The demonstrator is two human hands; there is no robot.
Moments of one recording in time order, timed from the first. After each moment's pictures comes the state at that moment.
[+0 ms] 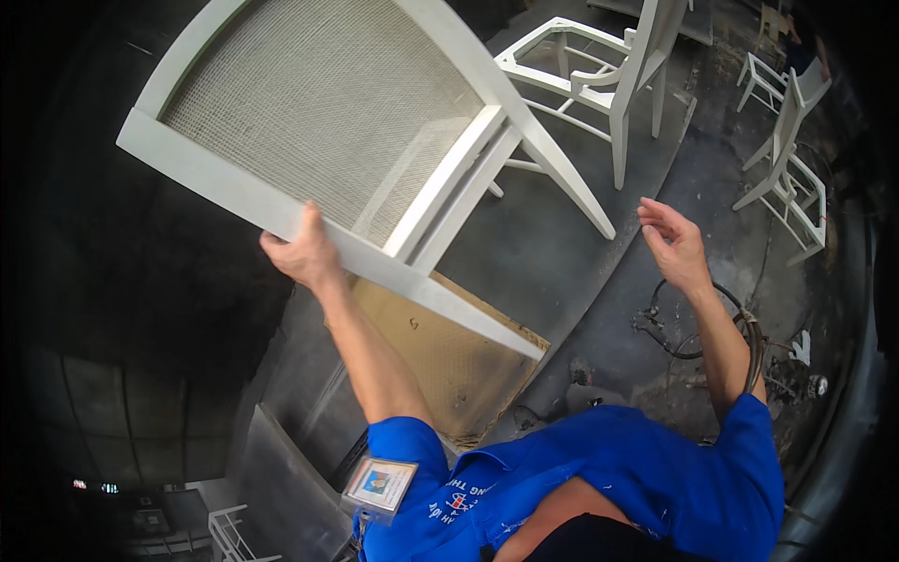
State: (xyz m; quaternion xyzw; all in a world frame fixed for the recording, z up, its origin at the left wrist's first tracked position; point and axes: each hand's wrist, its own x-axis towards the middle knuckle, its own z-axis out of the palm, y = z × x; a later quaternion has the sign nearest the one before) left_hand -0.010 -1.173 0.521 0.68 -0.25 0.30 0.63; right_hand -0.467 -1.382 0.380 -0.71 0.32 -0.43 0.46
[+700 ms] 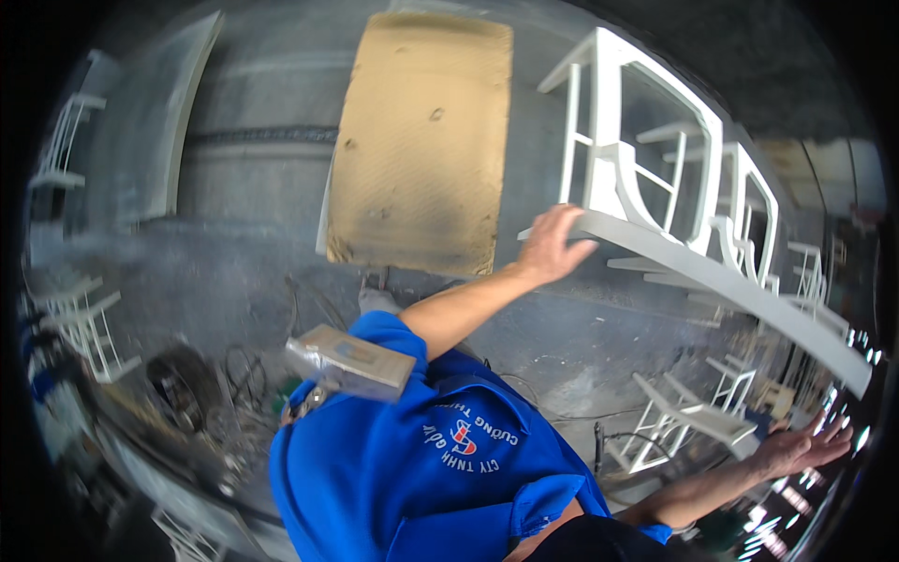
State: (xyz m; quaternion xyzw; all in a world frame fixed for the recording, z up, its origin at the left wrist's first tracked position) left_hand -0.142 -1.171 0.209 0.76 -0.20 0.07 0.61; right_hand -0.344 -1.432 0.616 -0.85 -0.03 -0.51 0.14
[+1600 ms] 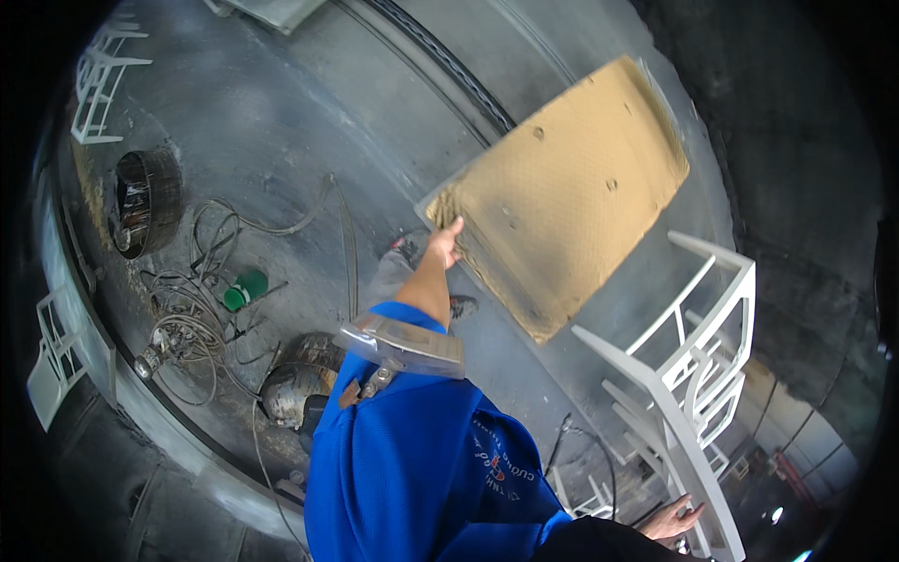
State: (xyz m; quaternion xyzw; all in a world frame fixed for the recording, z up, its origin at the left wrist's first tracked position) left_hand -0.155 -0.805 -0.104 0.19 0.61 -0.14 0.76; right_hand -0.274 -1.381 0.484 -0.91 0.24 -0.28 -0.17
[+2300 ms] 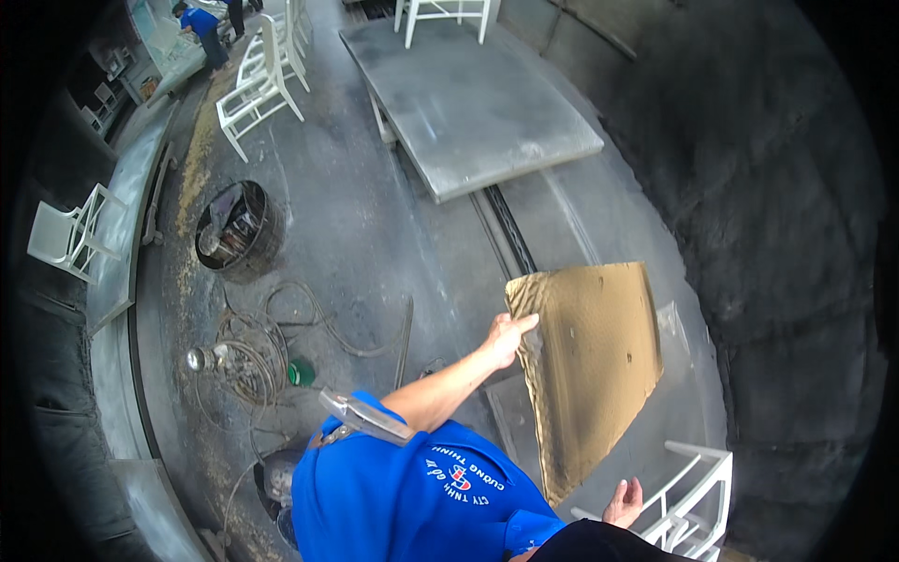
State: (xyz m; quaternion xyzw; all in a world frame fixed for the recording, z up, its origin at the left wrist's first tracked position) left_hand -0.099 -0.607 0.235 0.27 0.34 0.16 0.89; right_hand -0.108 -1.085 0.295 -0.93 0.03 0.02 0.36
